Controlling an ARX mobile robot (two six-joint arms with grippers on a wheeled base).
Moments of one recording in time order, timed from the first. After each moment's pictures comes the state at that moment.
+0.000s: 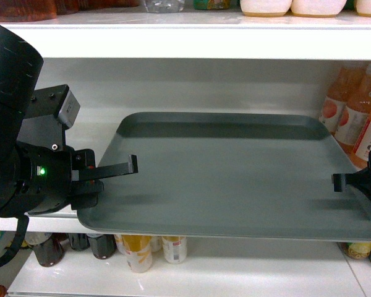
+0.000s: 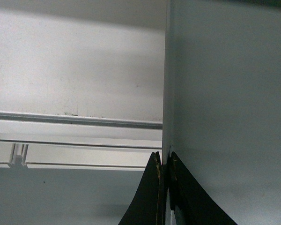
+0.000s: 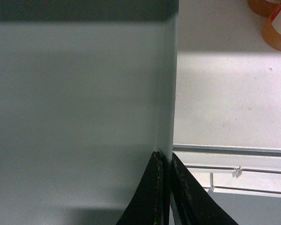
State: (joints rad) left arm -0.33 1.69 0.74 0.20 -0.15 -0.36; right arm 0.14 1.70 0.69 0.33 -0.03 0.10
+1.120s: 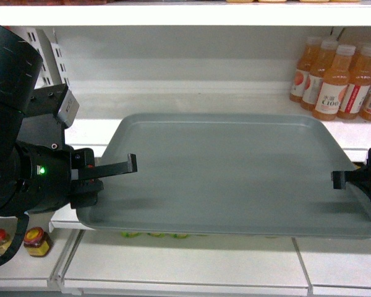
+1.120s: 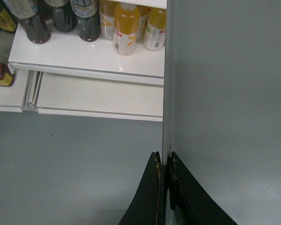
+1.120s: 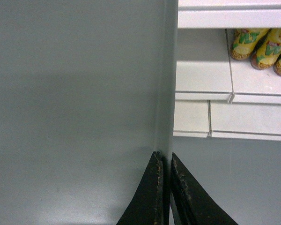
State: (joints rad) left arm -0.33 1.69 0.74 0.20 -0.16 -0.37; right arm 0.14 1.70 0.69 0.33 -0.03 0.11
